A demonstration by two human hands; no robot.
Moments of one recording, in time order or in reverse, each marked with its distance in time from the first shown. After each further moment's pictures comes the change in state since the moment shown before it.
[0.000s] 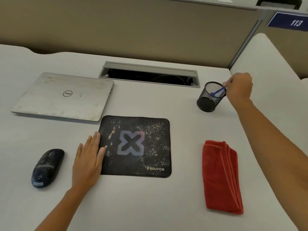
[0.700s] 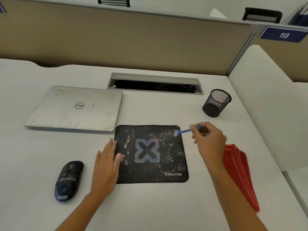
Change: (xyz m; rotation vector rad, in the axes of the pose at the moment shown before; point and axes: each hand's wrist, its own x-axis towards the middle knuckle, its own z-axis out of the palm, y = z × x) left_hand 0.009 -0.005 -0.016 -0.232 -0.070 0.058; right_hand -0.228 -0.073 -0.018 0.678 -0.087 0.067
